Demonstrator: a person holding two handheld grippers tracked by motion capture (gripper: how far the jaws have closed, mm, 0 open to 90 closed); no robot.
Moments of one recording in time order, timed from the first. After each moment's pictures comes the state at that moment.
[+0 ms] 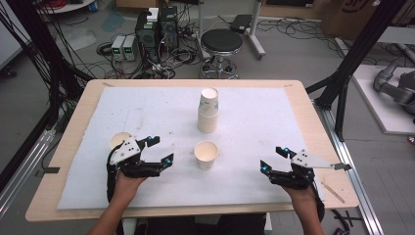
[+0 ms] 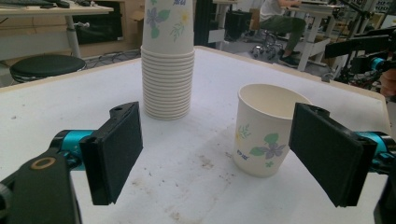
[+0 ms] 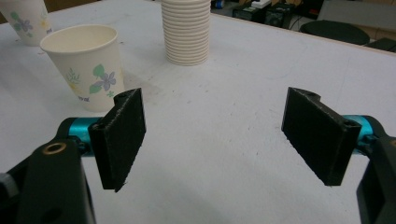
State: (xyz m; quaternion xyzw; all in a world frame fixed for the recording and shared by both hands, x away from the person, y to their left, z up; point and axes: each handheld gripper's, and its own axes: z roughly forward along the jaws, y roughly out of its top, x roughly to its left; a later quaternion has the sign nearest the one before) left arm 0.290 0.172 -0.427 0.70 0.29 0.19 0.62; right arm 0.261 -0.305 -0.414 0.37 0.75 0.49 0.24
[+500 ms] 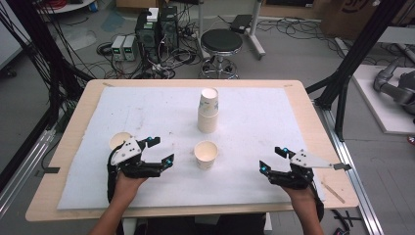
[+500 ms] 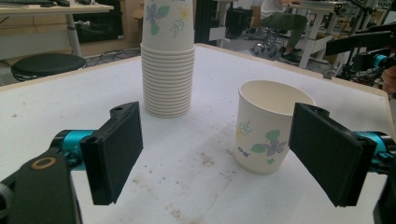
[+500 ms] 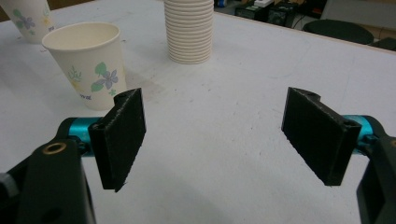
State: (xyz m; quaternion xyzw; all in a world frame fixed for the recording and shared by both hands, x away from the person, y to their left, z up) left arm 0.290 0.170 -0.429 0.71 0.28 0.19 0.62; right arm 0.262 -0.304 -0.414 0.36 0.75 0.49 0.24
